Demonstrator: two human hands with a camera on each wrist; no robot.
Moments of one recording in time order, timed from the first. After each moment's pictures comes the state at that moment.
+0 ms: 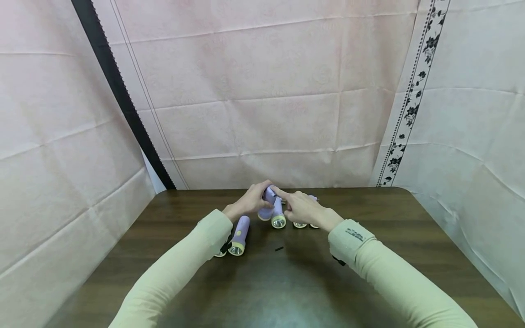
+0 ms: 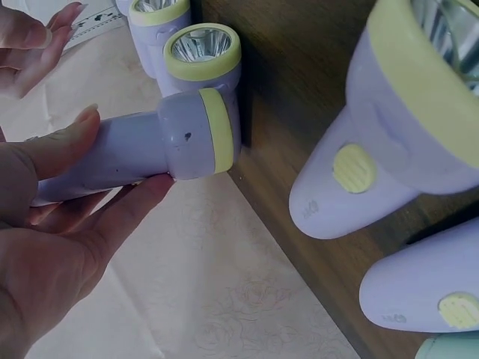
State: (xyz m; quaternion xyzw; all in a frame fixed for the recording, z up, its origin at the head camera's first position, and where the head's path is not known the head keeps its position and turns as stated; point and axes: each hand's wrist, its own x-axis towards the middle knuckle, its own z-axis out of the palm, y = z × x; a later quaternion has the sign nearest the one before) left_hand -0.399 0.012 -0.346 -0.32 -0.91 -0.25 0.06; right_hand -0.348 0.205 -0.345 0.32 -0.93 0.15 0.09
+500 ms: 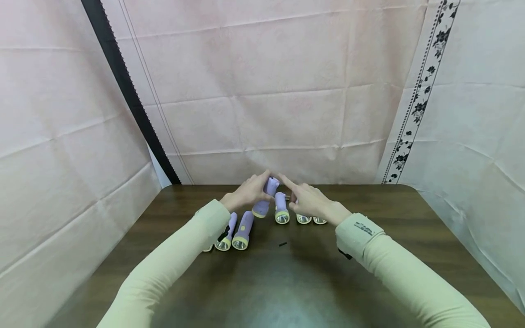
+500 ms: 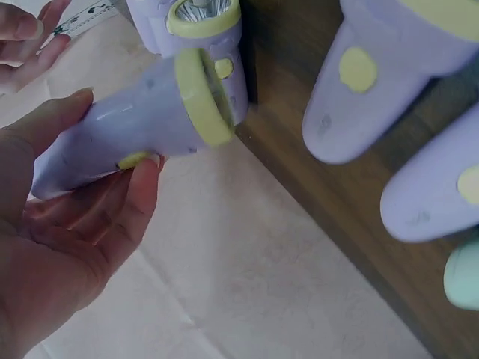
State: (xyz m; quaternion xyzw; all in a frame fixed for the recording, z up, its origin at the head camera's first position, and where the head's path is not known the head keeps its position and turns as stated) left_hand -0.394 -0.001 -0.328 -0.28 -0.94 -0.18 0.04; right_hand -0.345 0.208 -0.336 0.32 -0.93 0.16 0.11
